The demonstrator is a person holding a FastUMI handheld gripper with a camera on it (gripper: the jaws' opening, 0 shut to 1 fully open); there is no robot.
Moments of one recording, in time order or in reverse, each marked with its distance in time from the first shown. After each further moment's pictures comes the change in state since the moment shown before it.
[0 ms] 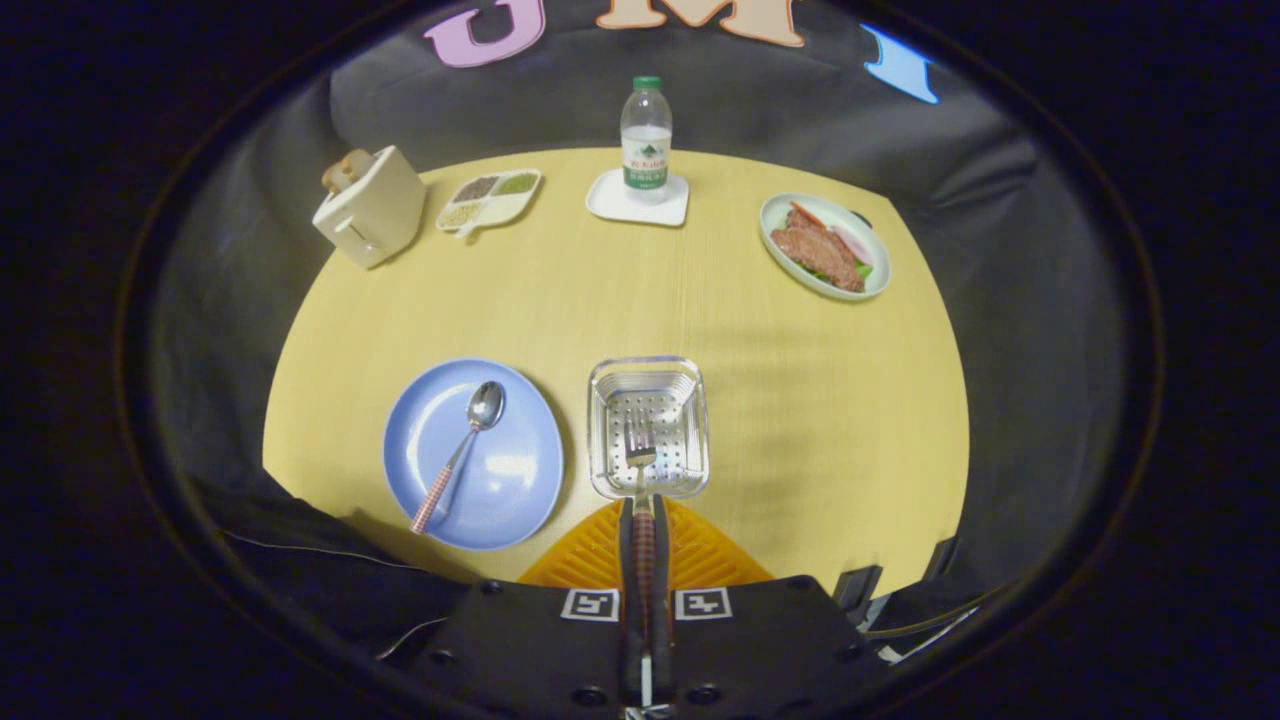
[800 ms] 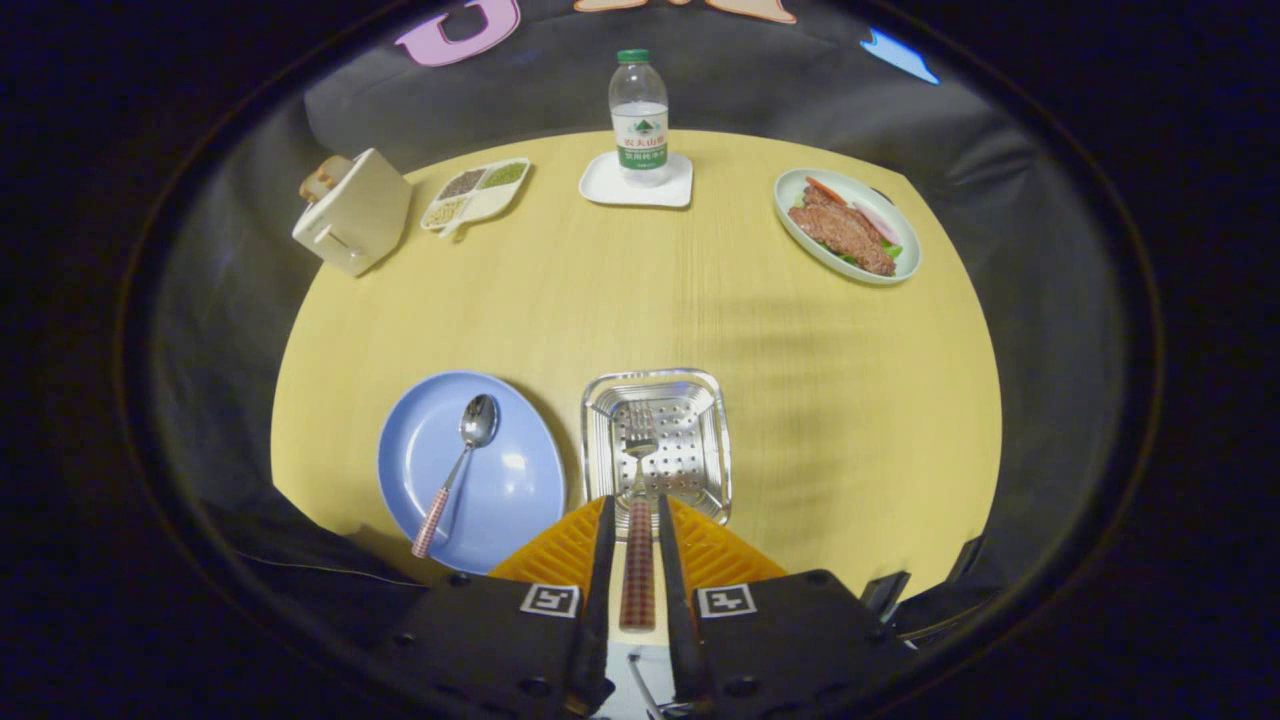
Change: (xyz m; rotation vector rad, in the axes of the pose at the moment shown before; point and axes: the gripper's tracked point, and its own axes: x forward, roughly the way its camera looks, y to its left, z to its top) arm 0.019 0.010 0.013 0.053 0.004 0.061
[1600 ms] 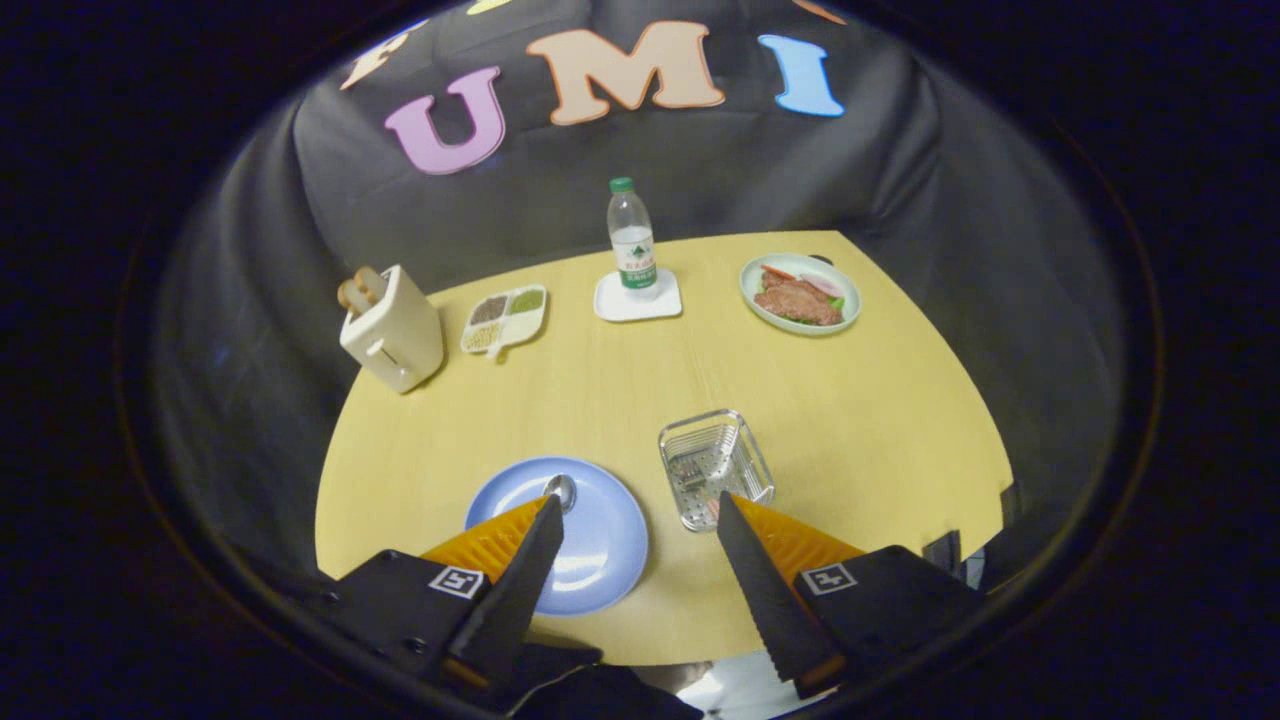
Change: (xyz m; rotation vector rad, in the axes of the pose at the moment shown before) arm -0.076 0.054 0.003 0.246 -0.418 -0.030
